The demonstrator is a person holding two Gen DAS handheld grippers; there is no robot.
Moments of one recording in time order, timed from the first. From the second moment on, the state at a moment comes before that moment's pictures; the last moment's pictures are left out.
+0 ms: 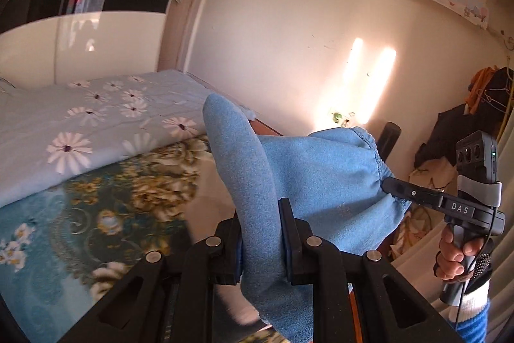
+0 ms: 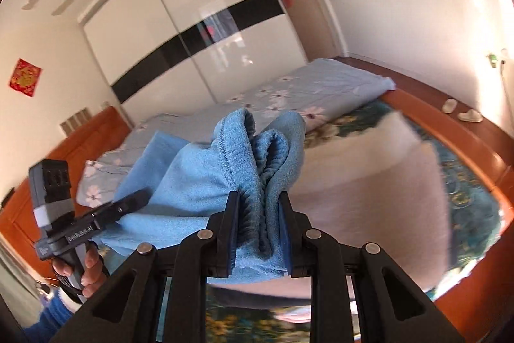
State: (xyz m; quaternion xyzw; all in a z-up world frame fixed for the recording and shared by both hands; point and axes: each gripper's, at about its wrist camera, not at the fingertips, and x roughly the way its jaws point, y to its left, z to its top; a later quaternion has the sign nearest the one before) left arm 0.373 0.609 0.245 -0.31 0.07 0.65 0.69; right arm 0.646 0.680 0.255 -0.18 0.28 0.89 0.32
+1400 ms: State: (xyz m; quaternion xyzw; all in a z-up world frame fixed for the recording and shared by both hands) left arm 0.418 0.510 0.164 -0.23 0.15 0.74 0.61; right arm 0.683 0.625 0.179 -0.15 0.19 0.83 0.50
